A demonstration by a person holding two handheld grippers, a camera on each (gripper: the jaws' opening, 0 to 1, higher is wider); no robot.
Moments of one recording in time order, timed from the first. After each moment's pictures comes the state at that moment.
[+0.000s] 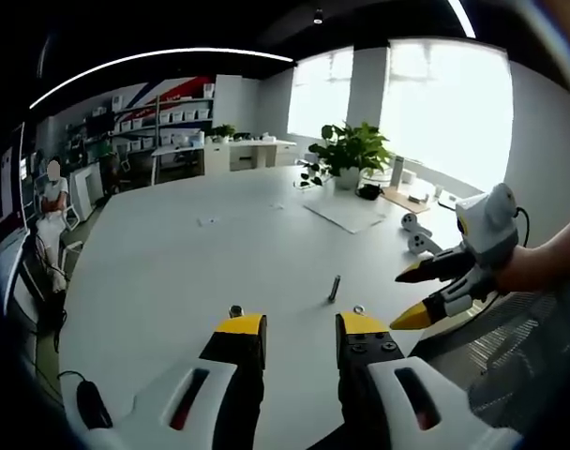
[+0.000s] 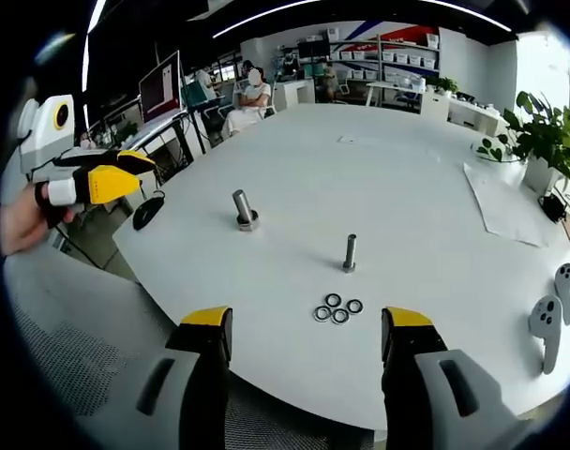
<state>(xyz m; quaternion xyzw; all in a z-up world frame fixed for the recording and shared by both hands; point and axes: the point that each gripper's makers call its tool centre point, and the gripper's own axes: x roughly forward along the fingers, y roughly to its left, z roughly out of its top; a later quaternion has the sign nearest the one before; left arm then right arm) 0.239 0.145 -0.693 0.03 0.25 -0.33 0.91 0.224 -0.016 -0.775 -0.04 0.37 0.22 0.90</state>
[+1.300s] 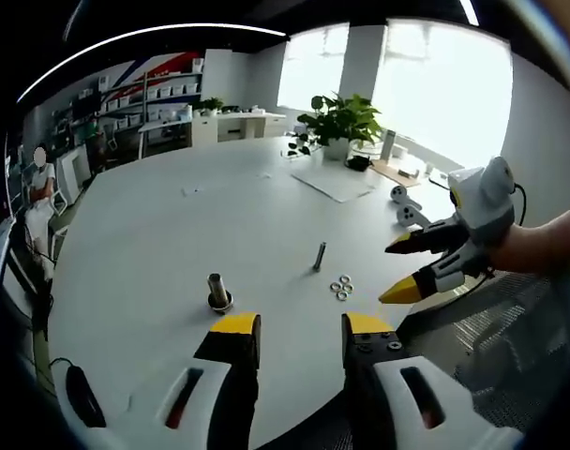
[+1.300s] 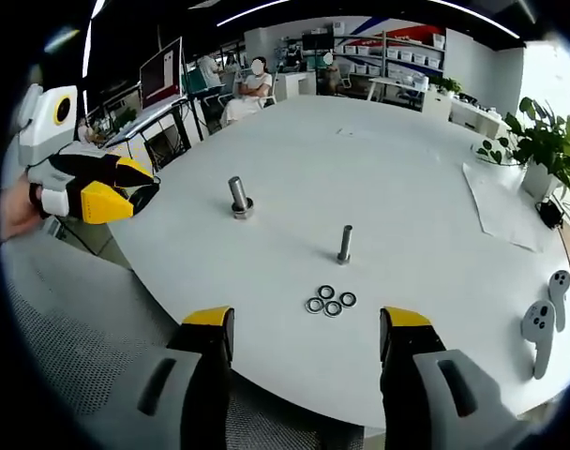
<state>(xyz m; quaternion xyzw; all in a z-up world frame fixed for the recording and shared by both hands) 0.217 0.133 -0.728 0.05 0.33 -0.36 0.87 0.222 -0.020 -0.783 -0.06 0.39 0.22 0.89</state>
